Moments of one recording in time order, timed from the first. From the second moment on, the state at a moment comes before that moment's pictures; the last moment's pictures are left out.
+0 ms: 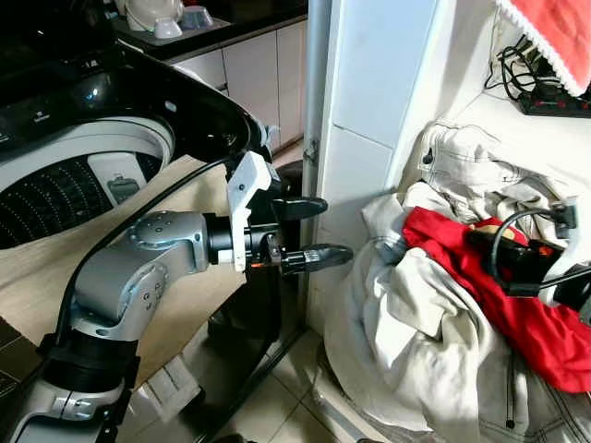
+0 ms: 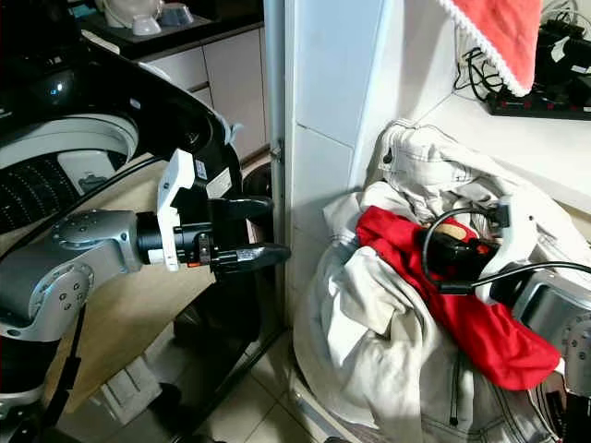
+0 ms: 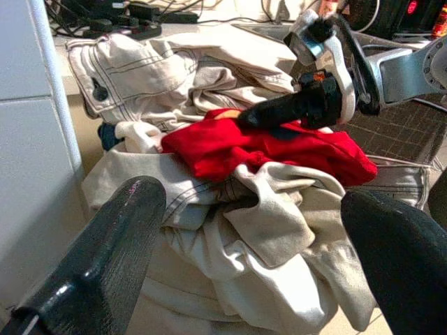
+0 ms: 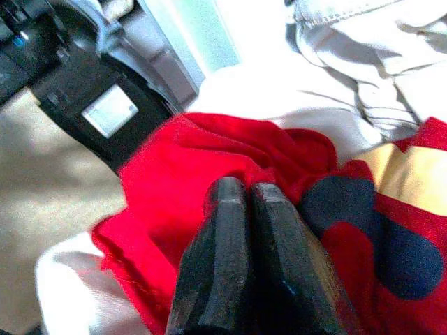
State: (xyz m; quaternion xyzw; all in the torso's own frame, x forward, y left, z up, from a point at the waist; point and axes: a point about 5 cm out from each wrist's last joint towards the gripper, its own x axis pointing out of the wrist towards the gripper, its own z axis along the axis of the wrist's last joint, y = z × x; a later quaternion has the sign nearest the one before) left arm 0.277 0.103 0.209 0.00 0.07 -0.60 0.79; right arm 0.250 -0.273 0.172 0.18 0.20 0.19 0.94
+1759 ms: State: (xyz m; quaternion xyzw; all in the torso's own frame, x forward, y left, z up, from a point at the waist) left arm 0.289 0.052 0.231 -0.05 -0.09 -0.53 0.84; right arm 0.269 -0.219 0.268 0.10 0.09 0.26 0.96
